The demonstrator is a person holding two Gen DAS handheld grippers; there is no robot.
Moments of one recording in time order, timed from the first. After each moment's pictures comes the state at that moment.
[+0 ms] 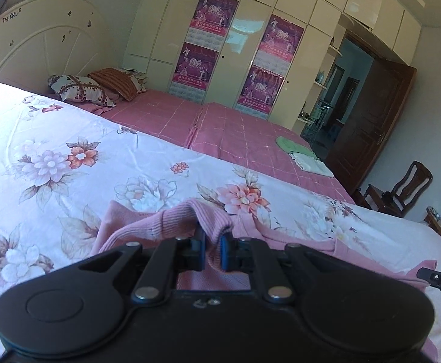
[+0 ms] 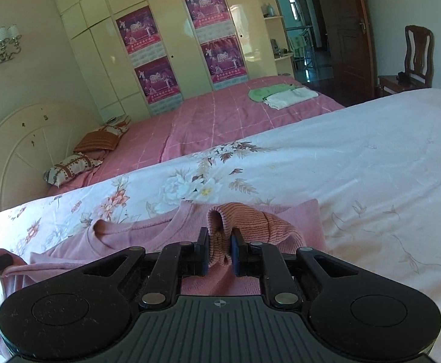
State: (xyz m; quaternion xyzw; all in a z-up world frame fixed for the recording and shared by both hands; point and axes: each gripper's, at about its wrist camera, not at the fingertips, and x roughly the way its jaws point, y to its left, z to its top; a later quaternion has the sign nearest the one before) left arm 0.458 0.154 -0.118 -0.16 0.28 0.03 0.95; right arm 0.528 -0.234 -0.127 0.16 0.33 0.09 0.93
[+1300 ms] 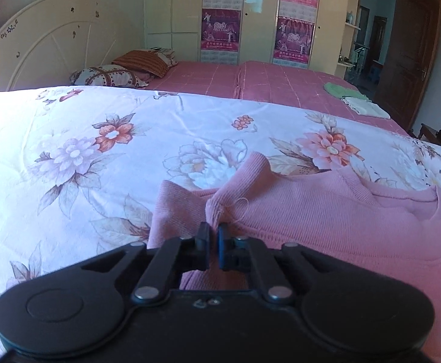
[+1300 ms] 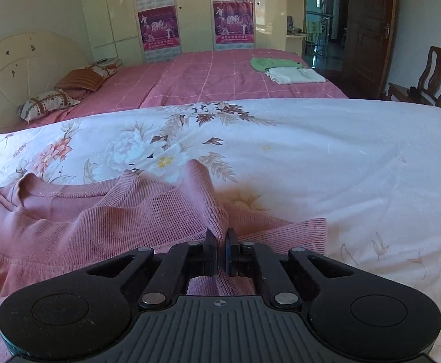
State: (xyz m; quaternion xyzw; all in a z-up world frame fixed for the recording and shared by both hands) left arm 0.503 0.186 -0.178 -0.05 0.36 0.10 0.93; right arm 0.602 -0.232 -0.190 0.04 0.39 0.08 0.91
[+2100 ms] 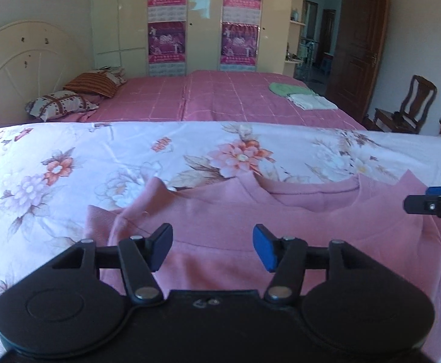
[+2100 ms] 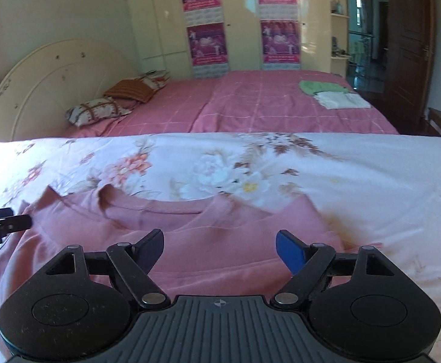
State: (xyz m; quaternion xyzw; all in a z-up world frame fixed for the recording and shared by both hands) left arm 0.488 0.115 -0.141 0.00 0.35 0.00 0.93; right arm 0.574 -0.157 -0.151 0.02 0.36 0.20 0.91
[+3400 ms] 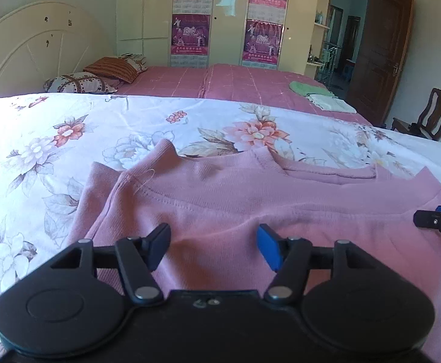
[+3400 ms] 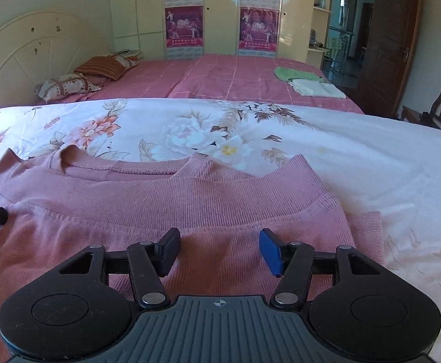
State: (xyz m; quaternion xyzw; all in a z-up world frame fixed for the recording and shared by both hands) left arm 0.466 0.125 -0.168 -0.04 0.35 0.04 0.93; right arm 0.562 -0.157 -0.186 -0.01 0.37 0.13 0.92
